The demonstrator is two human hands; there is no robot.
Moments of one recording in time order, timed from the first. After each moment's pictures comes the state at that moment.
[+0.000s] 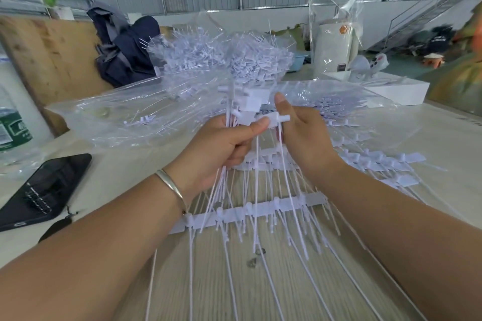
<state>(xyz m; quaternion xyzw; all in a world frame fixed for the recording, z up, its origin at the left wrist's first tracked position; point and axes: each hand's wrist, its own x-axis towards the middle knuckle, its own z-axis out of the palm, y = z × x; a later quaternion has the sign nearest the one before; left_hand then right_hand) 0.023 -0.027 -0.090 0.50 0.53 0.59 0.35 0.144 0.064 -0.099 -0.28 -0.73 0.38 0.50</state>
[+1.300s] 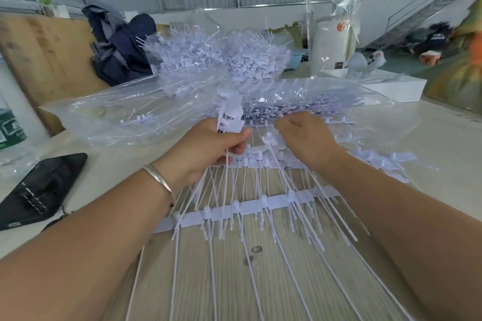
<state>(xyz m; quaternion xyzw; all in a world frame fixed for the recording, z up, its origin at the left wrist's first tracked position) 0.007 -0.022 -0.095 0.47 0.66 0.52 0.27 0.156 0.086 -0.104 -0.35 -0.81 0.29 0.37</state>
